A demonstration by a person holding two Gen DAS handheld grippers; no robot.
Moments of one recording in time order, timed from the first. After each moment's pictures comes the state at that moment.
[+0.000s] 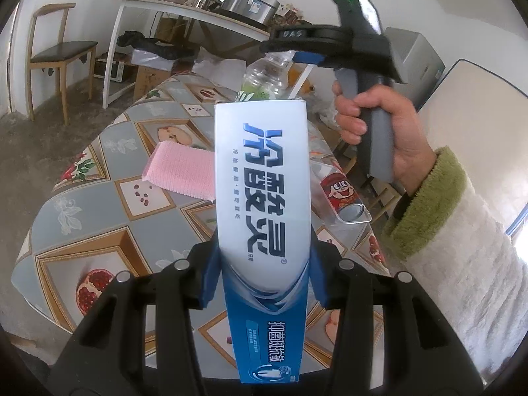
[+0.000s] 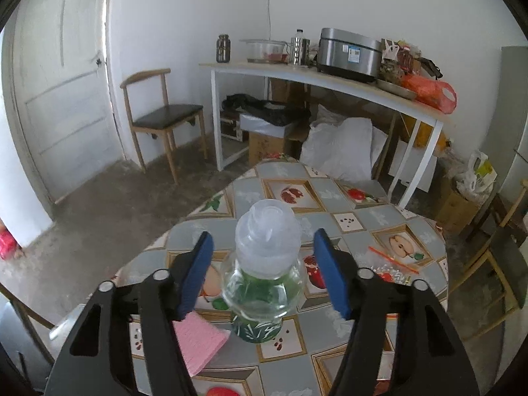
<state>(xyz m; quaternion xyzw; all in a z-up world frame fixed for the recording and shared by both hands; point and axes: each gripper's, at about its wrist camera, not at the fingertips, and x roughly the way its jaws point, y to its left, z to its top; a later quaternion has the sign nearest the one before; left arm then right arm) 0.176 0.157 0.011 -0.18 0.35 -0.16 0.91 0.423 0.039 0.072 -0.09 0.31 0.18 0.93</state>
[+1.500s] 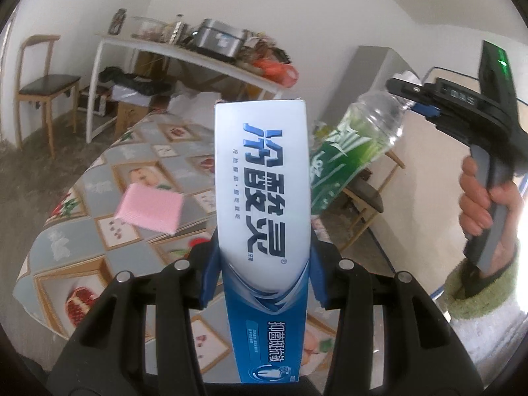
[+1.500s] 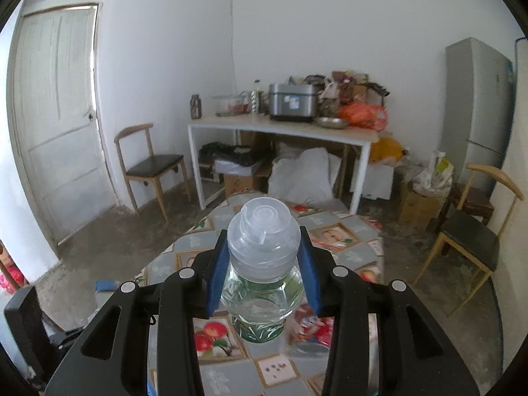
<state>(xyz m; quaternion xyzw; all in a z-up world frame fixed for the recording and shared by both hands) 0.151 0.115 0.066 -0.17 0.27 -0.20 0.93 0.207 -0.129 0.189 -0.02 0.22 0.13 0.97</state>
